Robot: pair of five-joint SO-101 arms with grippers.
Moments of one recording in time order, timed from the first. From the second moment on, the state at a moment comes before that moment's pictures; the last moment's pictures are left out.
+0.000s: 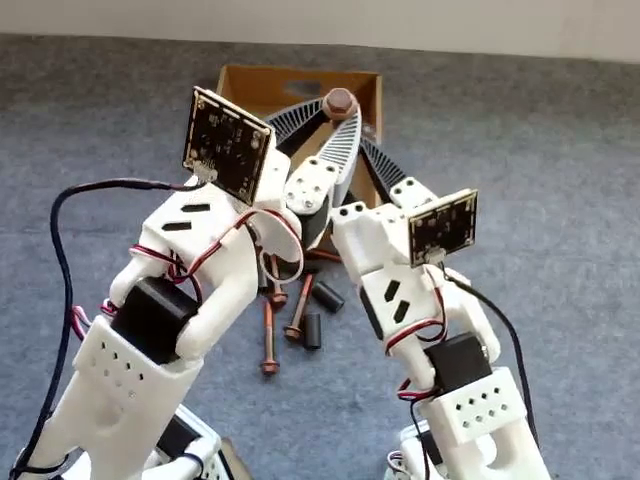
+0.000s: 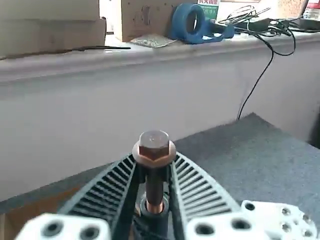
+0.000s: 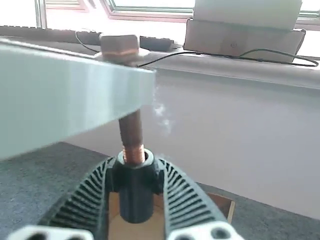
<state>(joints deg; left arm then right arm) 29.9 -46.1 19.6 37.4 2.6 -28.4 -62.2 55.4 8.2 3.7</state>
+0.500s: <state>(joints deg) 28.5 -31.7 0.3 55.9 0.0 -28.4 -62.2 55.4 8.3 3.6</state>
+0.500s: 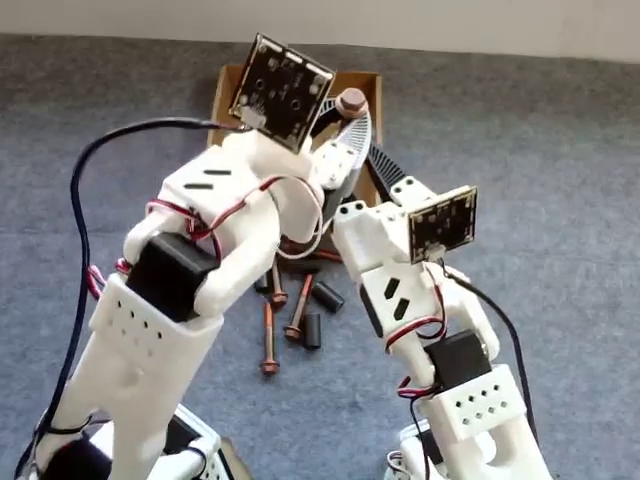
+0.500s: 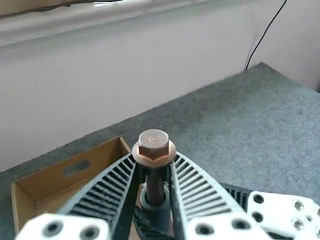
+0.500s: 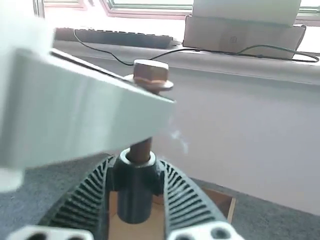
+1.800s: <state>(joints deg) 23.4 -32.6 3.6 56.7 1.2 -28.4 -62.0 55.6 8.7 3.6</state>
